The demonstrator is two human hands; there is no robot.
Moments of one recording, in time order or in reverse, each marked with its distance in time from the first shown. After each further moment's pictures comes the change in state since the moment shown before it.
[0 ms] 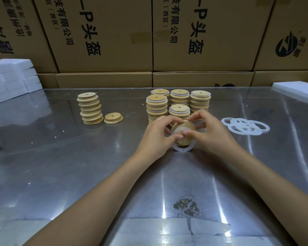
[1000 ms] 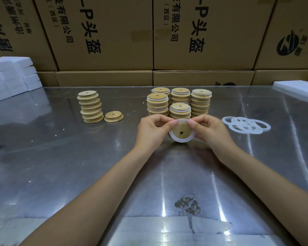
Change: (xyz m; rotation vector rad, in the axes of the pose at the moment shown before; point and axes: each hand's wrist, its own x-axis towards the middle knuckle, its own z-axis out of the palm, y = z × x) left_hand 0.003 -0.003 -0.003 -0.358 0.165 -0.277; right_hand -0.008 -0.015 0.008 0.559 0.058 0.304
